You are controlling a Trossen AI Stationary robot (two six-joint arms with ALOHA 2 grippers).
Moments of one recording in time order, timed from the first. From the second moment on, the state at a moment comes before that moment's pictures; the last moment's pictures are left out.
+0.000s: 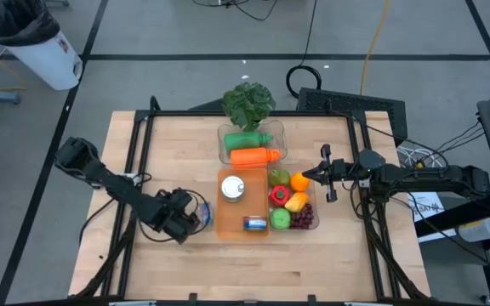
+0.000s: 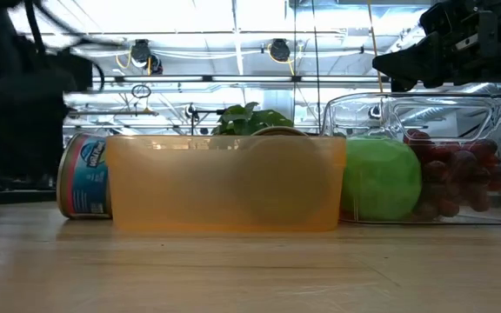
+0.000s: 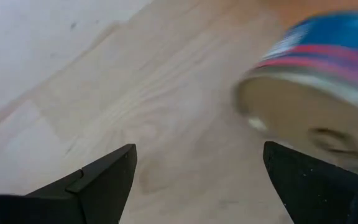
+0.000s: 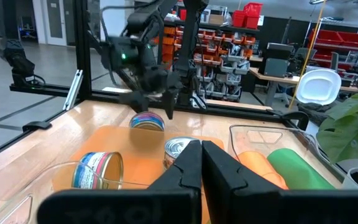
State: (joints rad) left arm -0.56 1.47 0.77 -0.84 -0.42 -1.43; right arm -0.20 0.60 0.14 0.50 -0.26 -0.10
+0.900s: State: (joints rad) left arm -0.58 1.58 0.82 -0.60 -0.39 -1.77; right arm -0.20 0.60 0.14 0.50 -0.26 -0.10
